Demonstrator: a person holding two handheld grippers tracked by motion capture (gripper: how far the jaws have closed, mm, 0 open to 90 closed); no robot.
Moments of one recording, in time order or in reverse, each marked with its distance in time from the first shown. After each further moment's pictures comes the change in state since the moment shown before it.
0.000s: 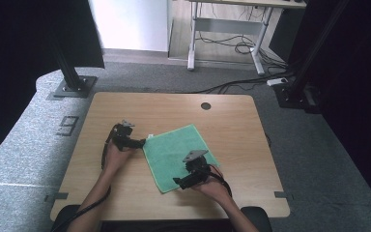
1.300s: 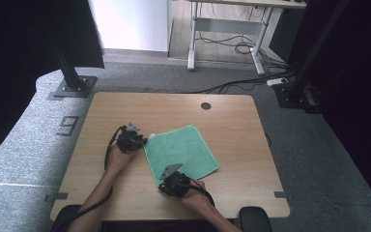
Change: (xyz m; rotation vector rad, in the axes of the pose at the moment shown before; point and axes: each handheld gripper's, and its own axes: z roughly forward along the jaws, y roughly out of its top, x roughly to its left) left arm -0.022 -0.002 -0.006 -0.053 -0.159 0.111; right arm 0.062 0.010 0.032 0.091 0.105 -0.145
